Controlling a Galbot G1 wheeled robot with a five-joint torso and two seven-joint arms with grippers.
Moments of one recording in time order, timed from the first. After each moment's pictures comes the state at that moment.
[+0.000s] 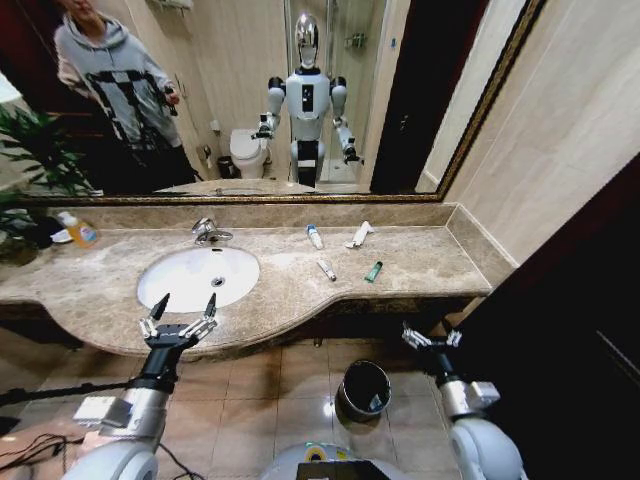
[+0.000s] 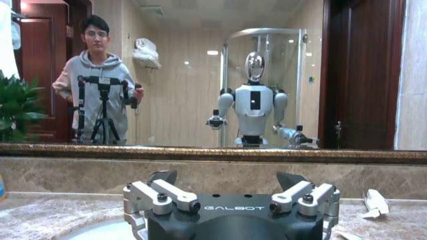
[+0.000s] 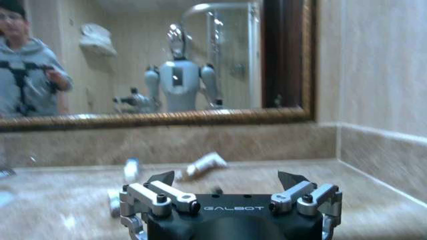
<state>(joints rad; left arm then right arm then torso) 1.84 -1.36 -0.82 -2.47 -0.37 0.04 0.05 -1.65 1.40 0.69 2.18 0.27 0.04 -0.06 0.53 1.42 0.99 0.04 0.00</state>
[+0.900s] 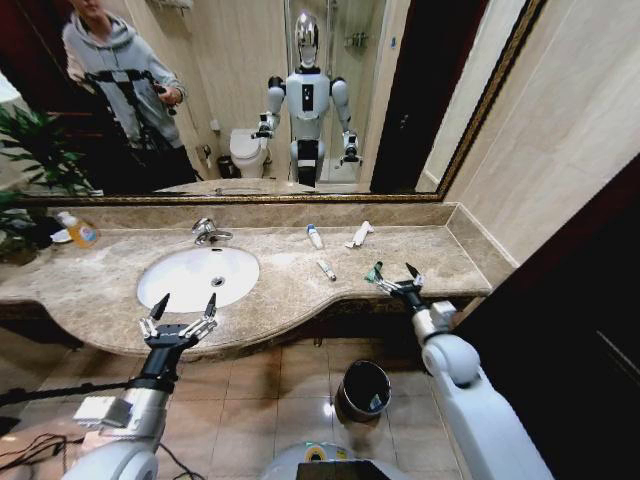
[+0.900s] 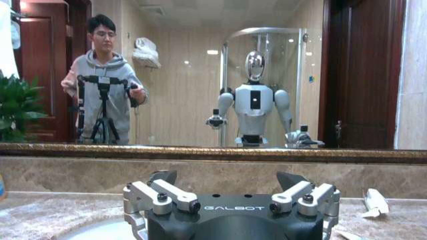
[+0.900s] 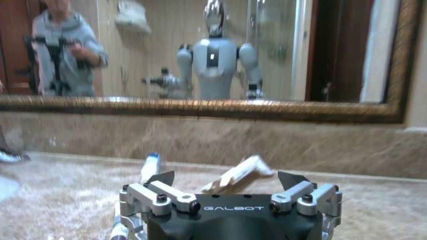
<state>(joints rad) 1.84 -1.36 -0.82 -2.47 -0.37 0.04 0.05 -1.11 1.22 0.42 1.88 0.31 -0.23 0.04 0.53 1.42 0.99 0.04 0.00</state>
